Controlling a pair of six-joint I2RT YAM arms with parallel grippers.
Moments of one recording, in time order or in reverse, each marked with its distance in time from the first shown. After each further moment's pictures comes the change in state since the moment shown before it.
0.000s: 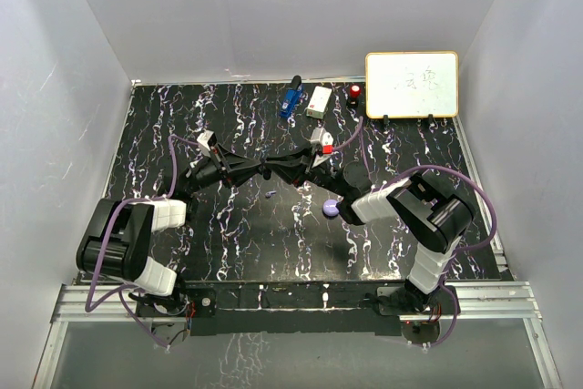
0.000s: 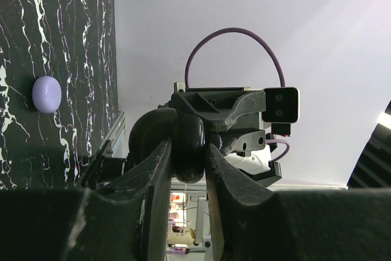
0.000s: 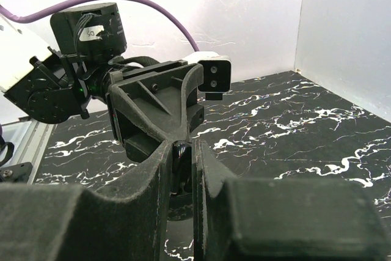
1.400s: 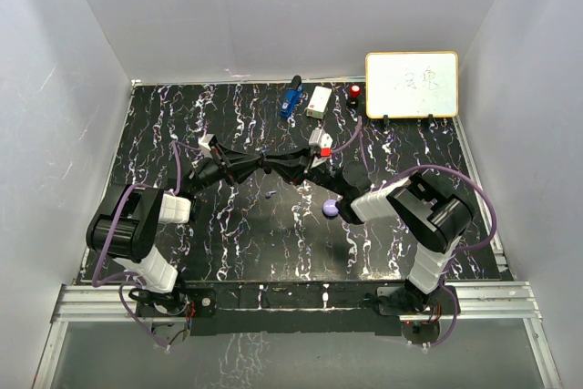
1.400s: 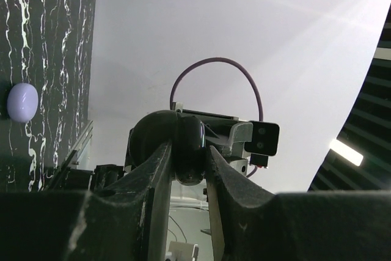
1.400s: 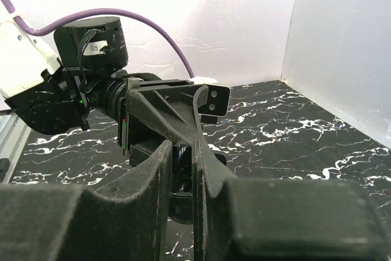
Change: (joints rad) left arm -0.004 0.141 0.003 0.183 -0.051 -0.193; right arm -0.001 0.002 0.013 0.001 0.001 -0.072
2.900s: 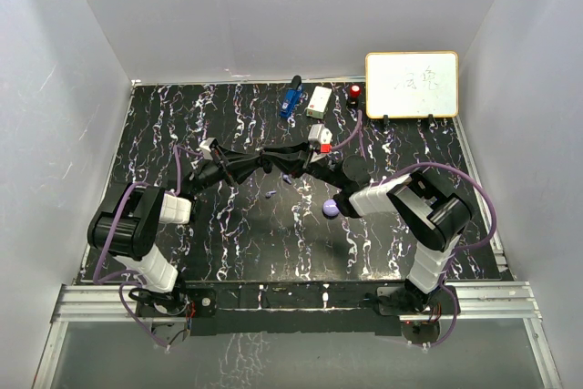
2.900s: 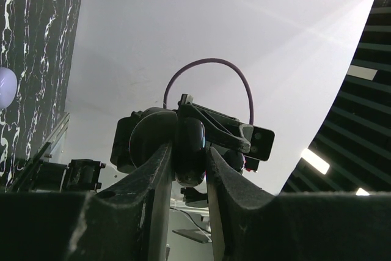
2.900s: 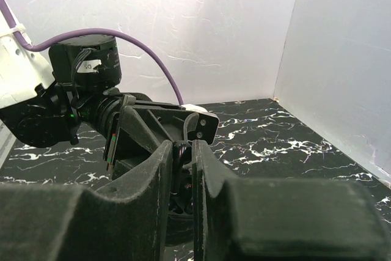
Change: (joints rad) left arm 0.000 0.017 -0.010 0.043 -0.003 -0.137; right arm -0.019 0.011 0.063 0.000 -0.037 -0.041
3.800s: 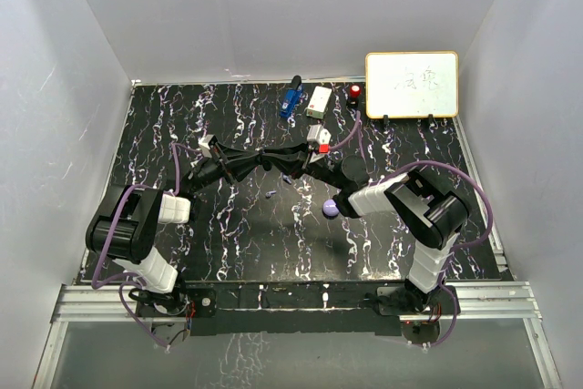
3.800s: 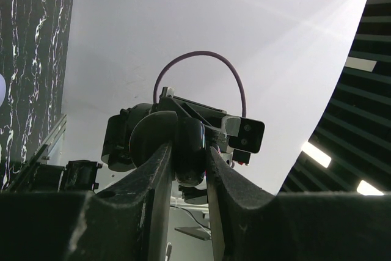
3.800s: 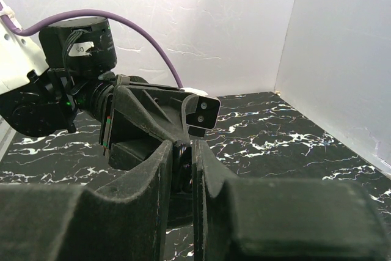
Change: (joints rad) left arm 0.000 -0.026 0.011 0.000 -0.001 -0.003; right arm -0.002 0.021 0.000 0.000 -0.005 0.000
